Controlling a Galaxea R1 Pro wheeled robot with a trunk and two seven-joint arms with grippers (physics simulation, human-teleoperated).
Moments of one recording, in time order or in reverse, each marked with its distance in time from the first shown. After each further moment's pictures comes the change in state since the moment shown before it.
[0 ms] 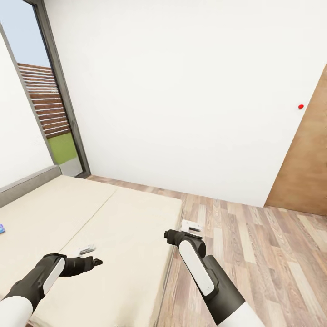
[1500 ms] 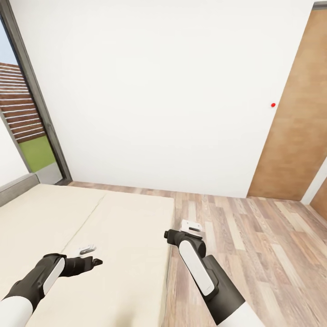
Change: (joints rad) left arm 0.000 0.000 0.000 0.000 0.000 0.000 0.000; right arm 0.000 0.000 0.000 0.000 0.001 -0.001 0.000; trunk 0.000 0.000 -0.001
